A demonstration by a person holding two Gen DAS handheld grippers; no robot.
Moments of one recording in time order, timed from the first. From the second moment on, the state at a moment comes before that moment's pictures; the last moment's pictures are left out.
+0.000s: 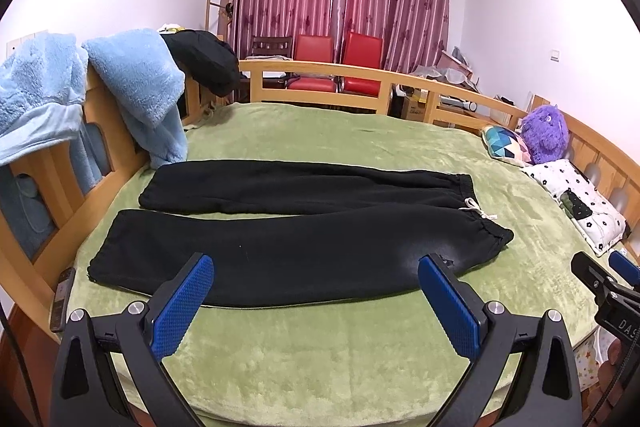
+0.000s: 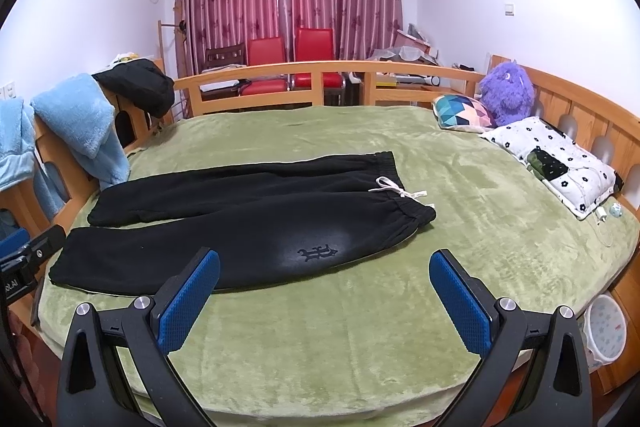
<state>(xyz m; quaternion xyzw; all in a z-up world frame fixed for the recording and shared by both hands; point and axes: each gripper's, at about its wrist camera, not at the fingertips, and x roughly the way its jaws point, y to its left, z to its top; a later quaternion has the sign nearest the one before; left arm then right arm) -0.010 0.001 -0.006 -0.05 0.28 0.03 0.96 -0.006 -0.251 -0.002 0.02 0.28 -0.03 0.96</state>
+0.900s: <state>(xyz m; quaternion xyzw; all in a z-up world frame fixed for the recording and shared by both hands) -0.007 0.007 -0.009 -0.07 0.28 0.00 0.96 -0.010 -0.243 -0.013 0.02 0.28 -0.02 0.96</state>
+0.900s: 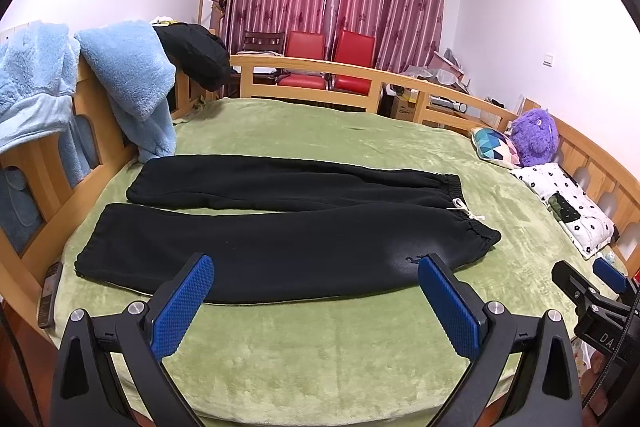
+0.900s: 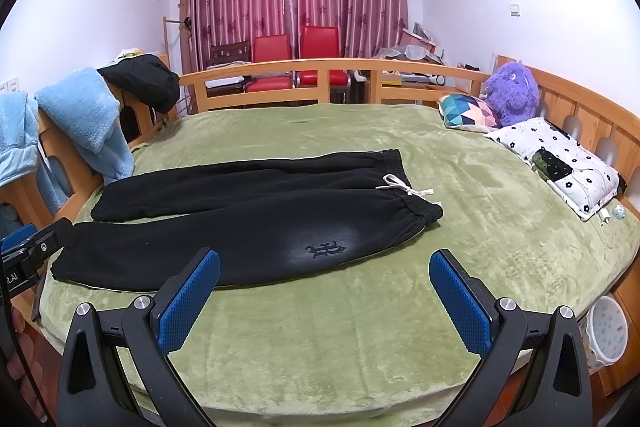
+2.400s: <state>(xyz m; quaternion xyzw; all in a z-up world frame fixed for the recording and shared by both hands) 0.016 0.012 -0.027 -0.08 0.29 0.02 0.95 0.010 -0.252 -0.029 0.07 0.28 -0.02 0.96</state>
